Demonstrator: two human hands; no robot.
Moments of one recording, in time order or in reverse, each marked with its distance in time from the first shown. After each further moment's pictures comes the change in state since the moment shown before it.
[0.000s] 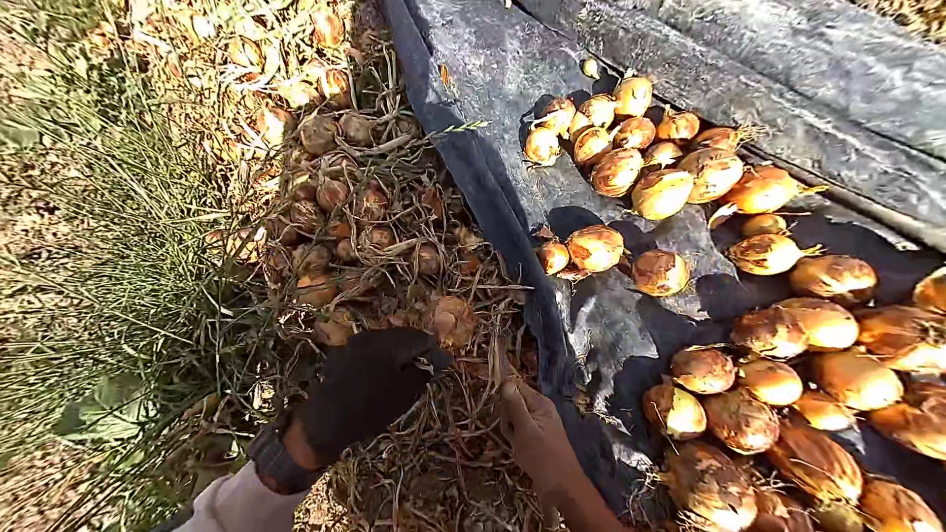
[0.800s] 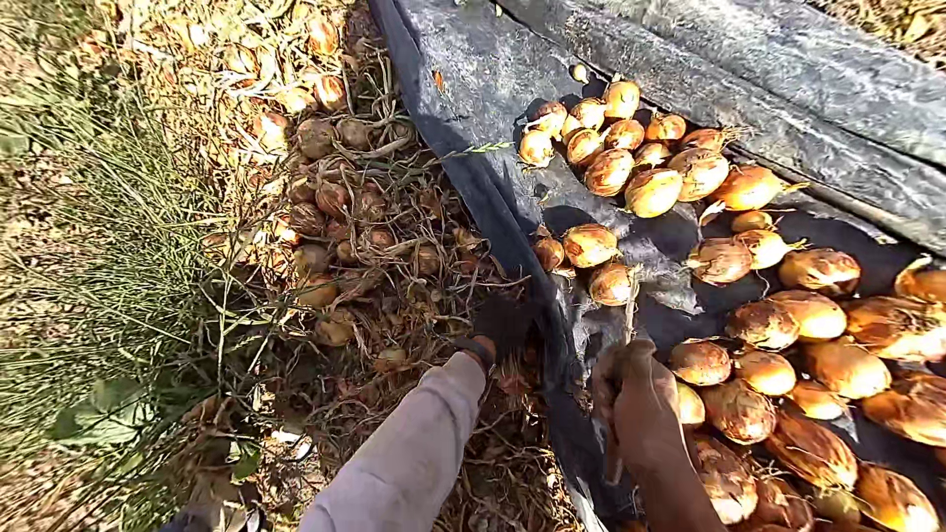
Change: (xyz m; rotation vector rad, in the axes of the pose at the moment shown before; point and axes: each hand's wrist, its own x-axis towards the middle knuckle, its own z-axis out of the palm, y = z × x) left_hand 0.127 0.074 0.096 -0.540 -0.321 -0.599; right_hand -0.003 -0.067 -0.074 0.079 0.428 -0.072
